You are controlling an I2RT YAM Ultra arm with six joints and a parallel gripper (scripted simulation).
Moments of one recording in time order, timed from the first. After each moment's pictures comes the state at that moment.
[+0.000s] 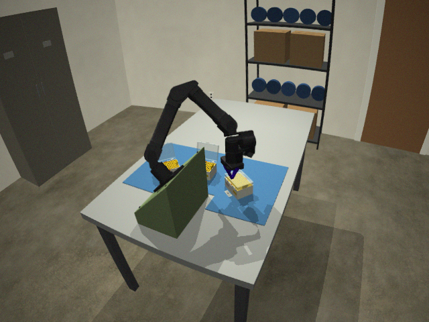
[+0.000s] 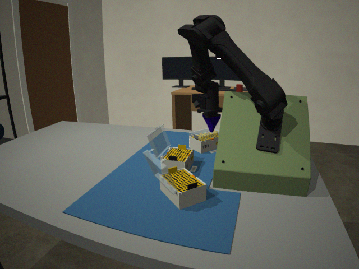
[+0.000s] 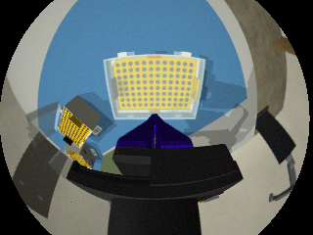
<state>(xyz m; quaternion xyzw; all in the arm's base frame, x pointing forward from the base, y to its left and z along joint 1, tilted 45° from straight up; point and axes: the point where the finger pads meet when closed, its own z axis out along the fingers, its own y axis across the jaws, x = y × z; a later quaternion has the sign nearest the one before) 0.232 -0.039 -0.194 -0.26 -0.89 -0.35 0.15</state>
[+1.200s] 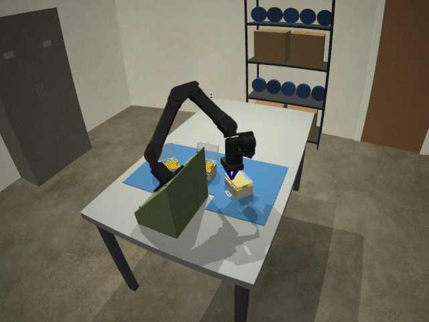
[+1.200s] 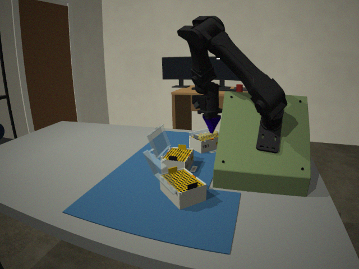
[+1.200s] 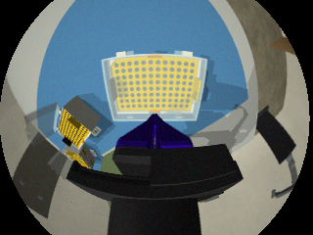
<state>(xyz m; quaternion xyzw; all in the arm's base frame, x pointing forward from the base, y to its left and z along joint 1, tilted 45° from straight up) 0.231 -0.036 -0.197 -0.26 -0.89 -0.35 0.15</state>
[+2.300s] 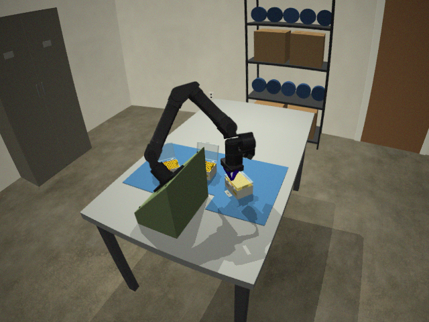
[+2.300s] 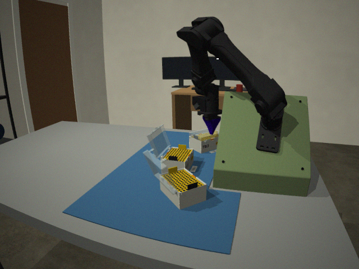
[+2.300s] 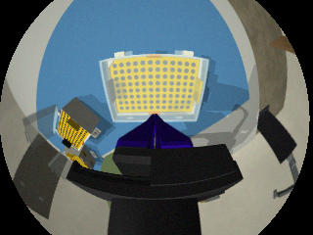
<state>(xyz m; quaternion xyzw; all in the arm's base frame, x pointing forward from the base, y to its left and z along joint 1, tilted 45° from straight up) 0.231 -0.032 -0.201 -0.27 -0.88 -0.35 0.15</state>
